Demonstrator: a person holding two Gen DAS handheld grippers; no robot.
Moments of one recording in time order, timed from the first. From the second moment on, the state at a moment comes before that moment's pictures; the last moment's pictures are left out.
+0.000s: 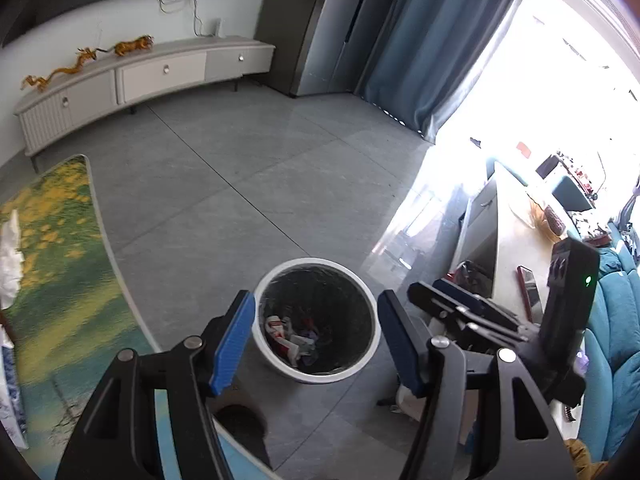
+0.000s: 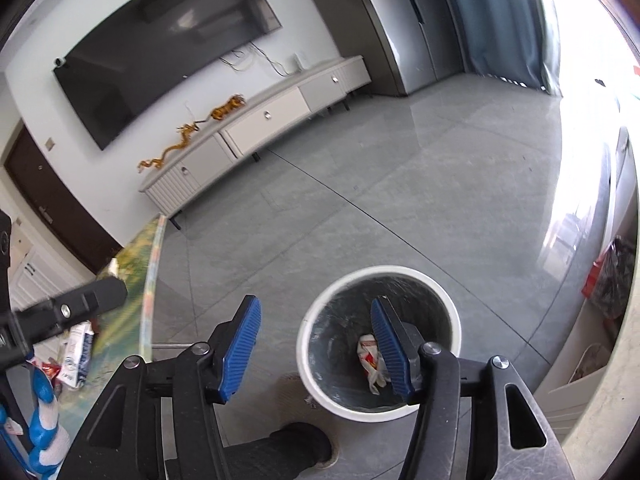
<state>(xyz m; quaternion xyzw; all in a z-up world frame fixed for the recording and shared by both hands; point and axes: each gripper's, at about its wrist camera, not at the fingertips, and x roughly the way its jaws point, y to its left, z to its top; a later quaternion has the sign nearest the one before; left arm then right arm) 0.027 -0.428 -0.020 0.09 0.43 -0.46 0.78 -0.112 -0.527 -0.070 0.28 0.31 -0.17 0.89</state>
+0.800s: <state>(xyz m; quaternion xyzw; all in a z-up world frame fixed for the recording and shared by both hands) 0.053 -0.112 0.021 -0.03 0.35 -0.28 0.89 -0.060 -0.373 0.016 0.17 0.30 -0.06 0.93</state>
